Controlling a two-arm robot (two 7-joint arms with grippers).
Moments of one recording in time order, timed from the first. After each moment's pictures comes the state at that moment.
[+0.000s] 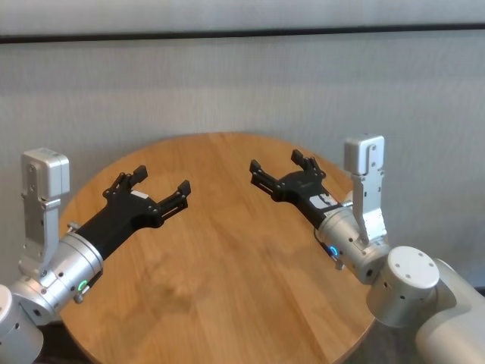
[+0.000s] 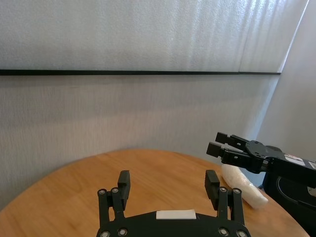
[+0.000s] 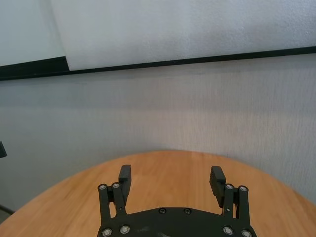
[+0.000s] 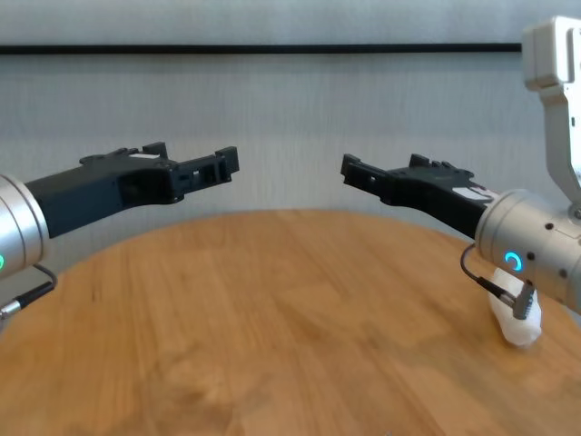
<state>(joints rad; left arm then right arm) -0.15 0.34 0.25 -1.54 -0.47 -0.03 -0.36 0.45 0.23 -0.50 -1.13 0.49 -0.15 0.18</state>
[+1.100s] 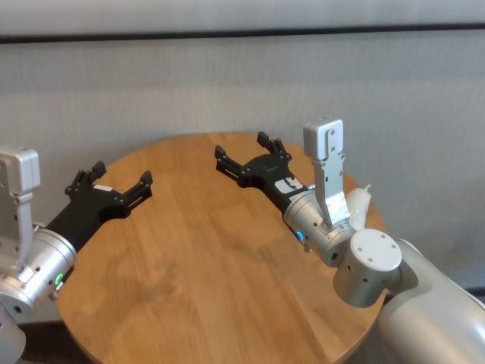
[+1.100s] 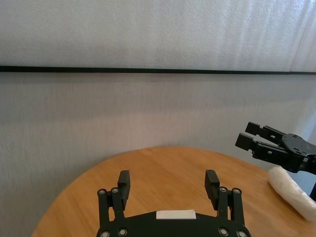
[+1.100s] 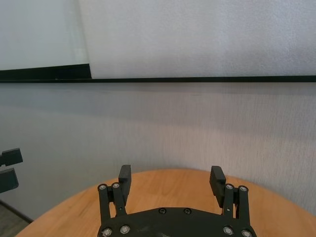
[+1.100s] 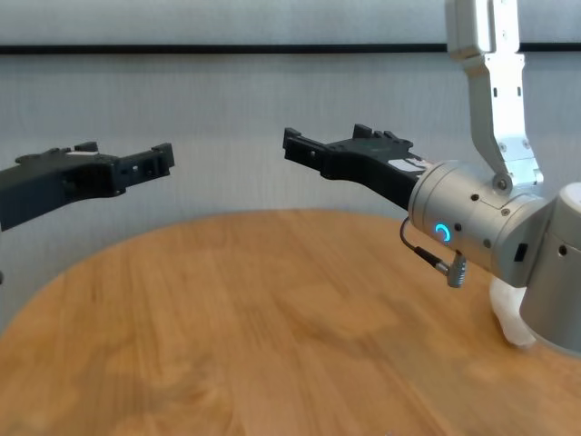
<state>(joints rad) -0.14 0.33 0.18 -1.54 -0.43 -0.01 -0.27 0.52 0.13 -0.51 -1.05 0.40 -0.19 0.20</state>
